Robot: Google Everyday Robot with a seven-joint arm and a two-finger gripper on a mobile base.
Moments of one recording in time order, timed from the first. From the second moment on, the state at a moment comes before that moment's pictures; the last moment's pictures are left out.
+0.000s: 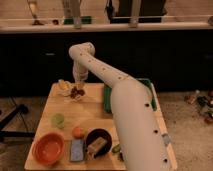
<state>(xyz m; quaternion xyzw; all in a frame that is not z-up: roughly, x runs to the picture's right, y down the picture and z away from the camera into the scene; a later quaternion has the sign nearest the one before) -0.155 -0.025 0.876 -0.32 -0.17 -0.14 0.92</state>
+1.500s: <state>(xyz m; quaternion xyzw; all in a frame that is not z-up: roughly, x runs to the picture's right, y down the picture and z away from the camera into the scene) -0.105 -0.087 0.814 -0.26 -0.14 -0.12 0.95</state>
